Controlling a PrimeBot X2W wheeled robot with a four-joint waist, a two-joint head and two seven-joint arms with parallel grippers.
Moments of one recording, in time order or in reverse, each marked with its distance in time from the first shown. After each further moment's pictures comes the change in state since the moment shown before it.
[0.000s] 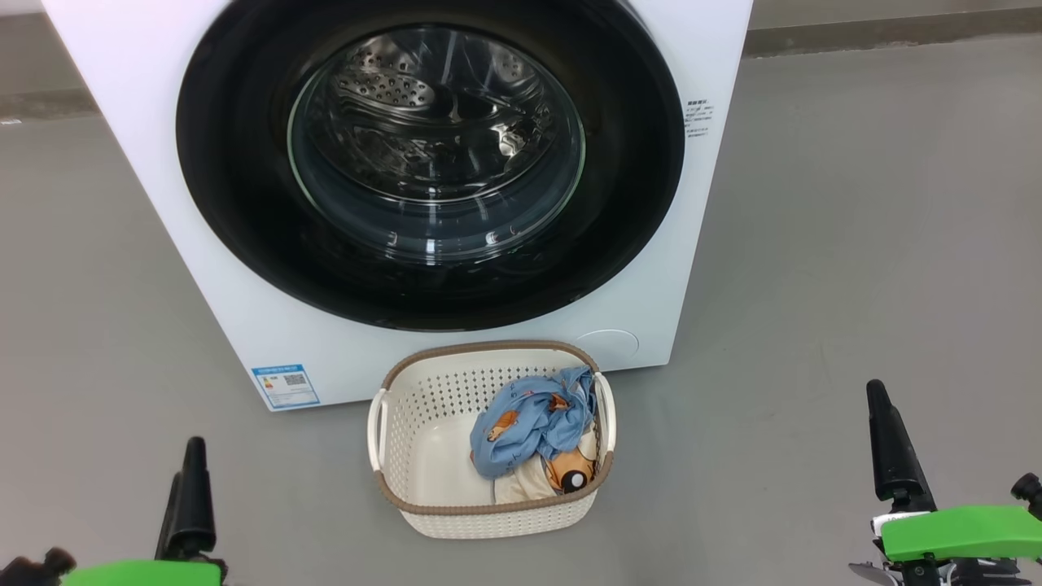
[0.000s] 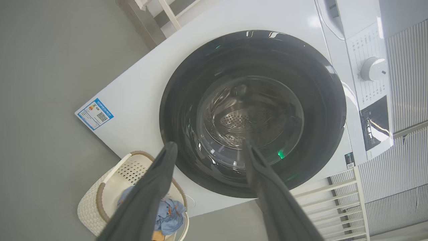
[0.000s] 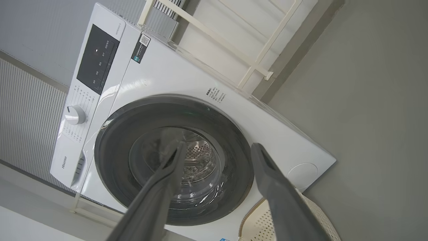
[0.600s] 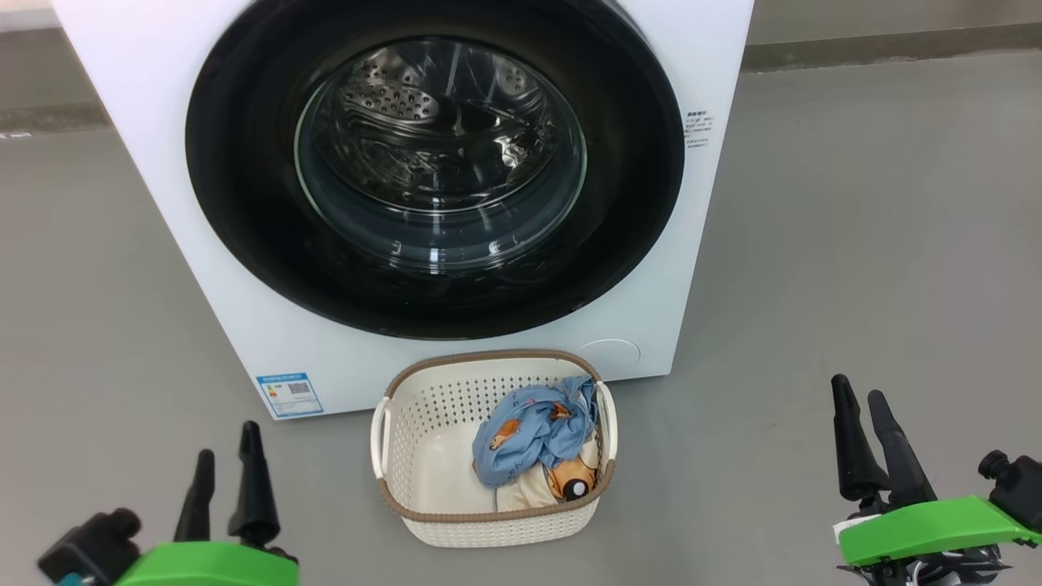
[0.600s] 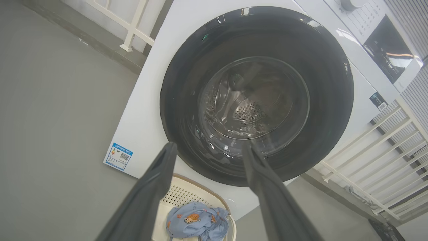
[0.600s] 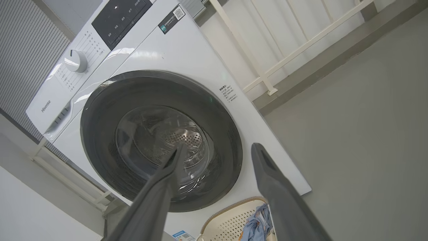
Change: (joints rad) left arm 0.005 0.004 -0.123 -0.088 0.407 0.117 -0.053; right arm -0.003 -0.002 0.038 -0.029 -0.336 0.000 -0.049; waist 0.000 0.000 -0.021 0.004
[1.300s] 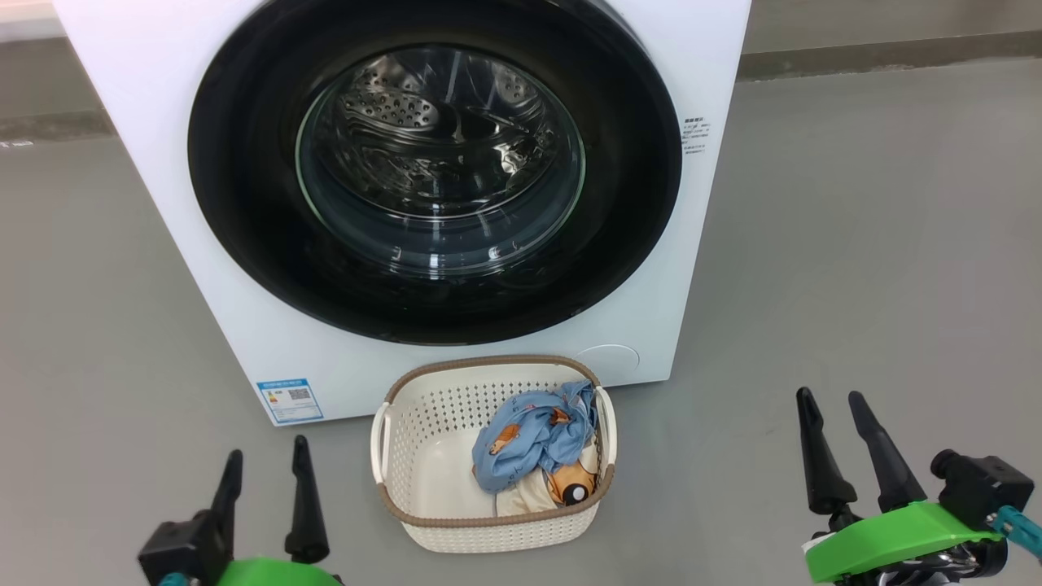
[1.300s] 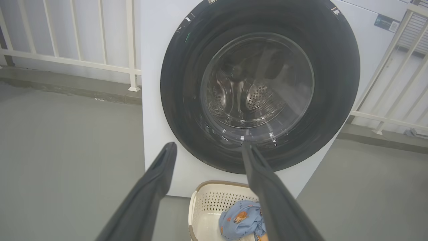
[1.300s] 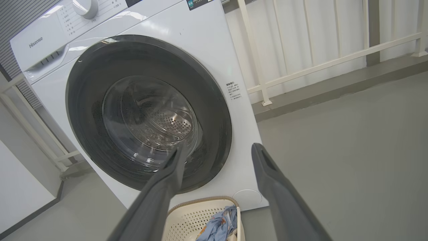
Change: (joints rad) left arm 0.019 0.012 -0.112 0.016 0.396 0.081 -0.061; right arm 0.000 -0.004 0.031 0.020 -0.313 0.000 -0.061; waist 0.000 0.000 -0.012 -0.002
